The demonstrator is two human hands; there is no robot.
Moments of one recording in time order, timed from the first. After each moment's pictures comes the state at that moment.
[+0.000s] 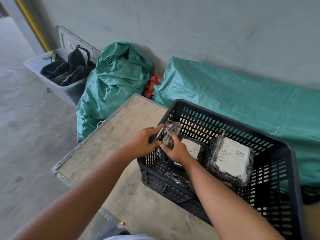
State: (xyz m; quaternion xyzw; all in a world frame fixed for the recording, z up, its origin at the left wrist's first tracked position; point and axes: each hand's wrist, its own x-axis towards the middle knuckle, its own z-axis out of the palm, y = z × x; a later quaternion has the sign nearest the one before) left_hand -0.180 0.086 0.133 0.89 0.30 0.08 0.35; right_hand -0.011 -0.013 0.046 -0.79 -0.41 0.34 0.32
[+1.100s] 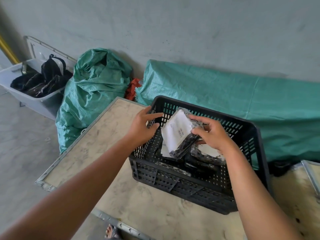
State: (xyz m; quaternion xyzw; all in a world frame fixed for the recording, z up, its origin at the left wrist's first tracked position) left_hand -0.150 0.058 0.165 0.84 0.27 0.22 0.41; right_hand 0.047 -0.145 0.185 -0.75 -0.35 0.30 0.47
